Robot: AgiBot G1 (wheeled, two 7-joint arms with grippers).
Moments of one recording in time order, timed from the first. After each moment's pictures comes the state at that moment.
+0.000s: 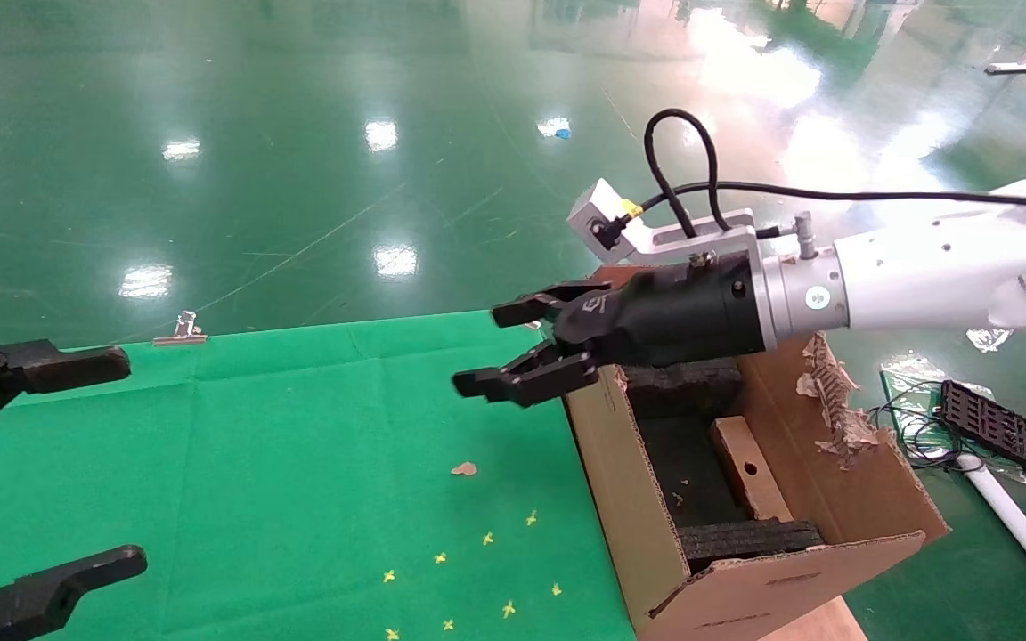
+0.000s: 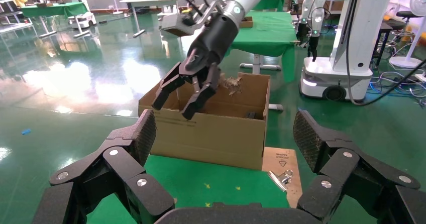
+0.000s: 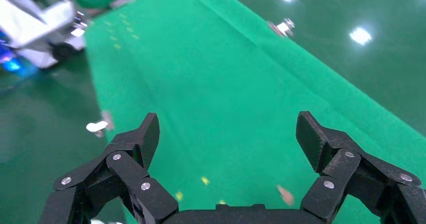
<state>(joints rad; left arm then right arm) -1.08 0.60 0.31 -1.28 0.71 1.48 -0.17 1.63 -0.71 -0.97 0.78 -0.94 -1.39 0.41</state>
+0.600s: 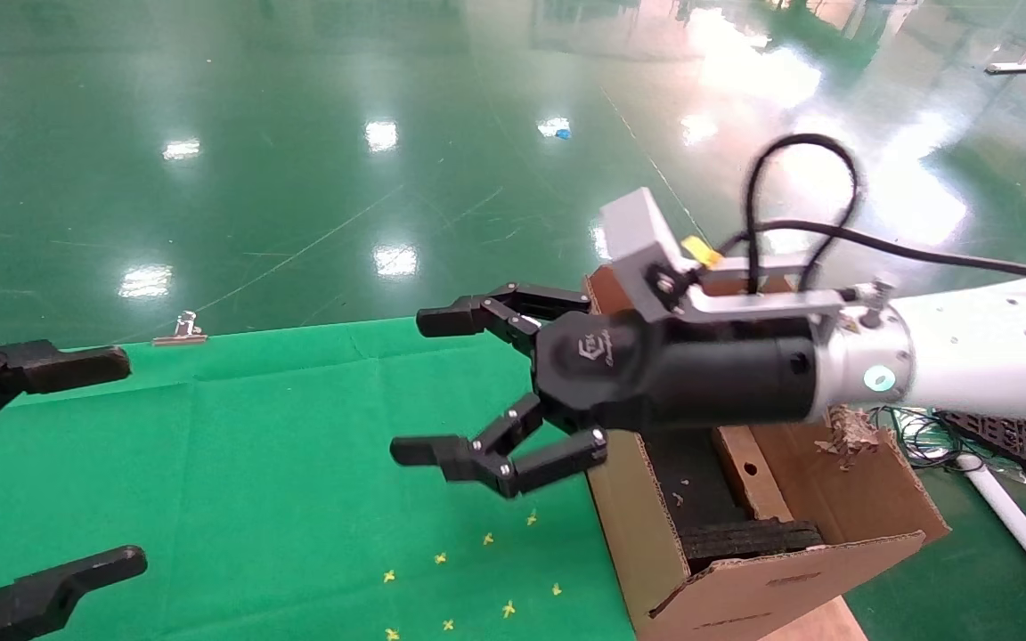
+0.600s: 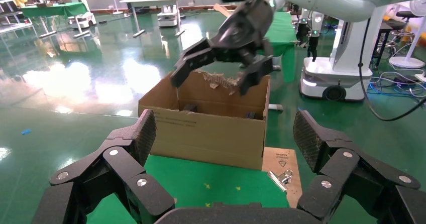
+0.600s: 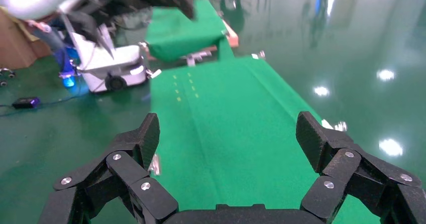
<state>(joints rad) -1.08 0.60 0.31 -1.28 0.71 1.48 -0.17 1.26 -0.65 -0.51 1.11 -0.80 -1.46 0.26</state>
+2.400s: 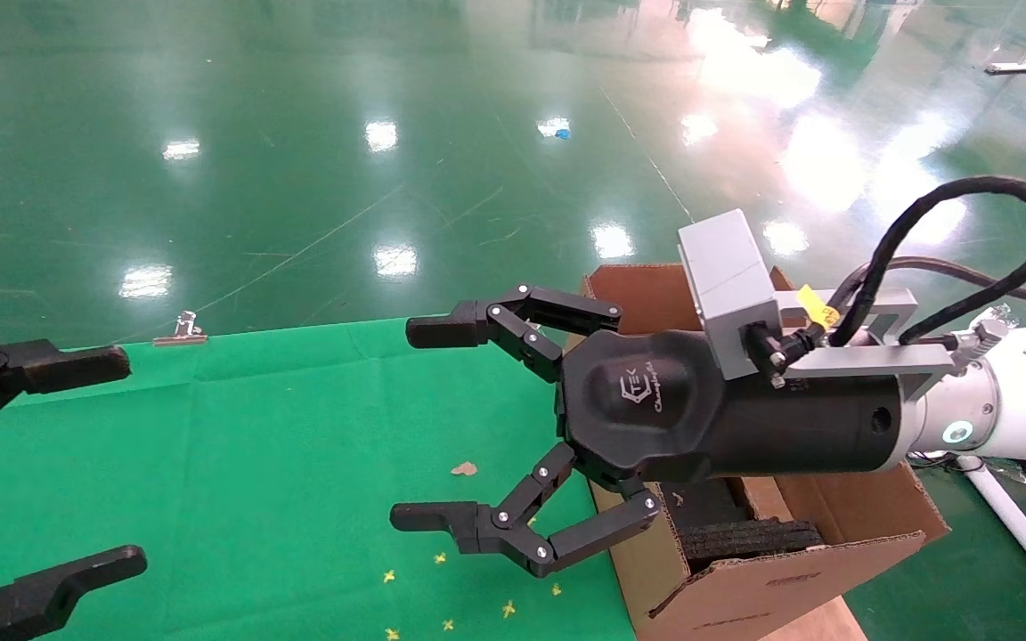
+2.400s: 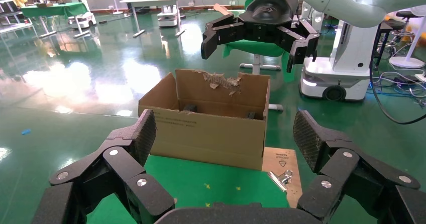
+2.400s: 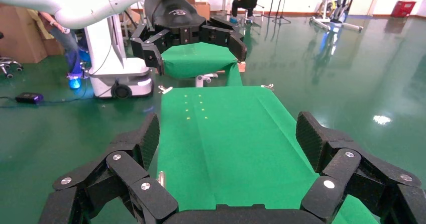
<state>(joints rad) -1.08 0.60 0.31 -1.28 0.71 1.48 -0.17 1.08 -0.61 -0.28 1.28 -0.73 -1.50 0.19</state>
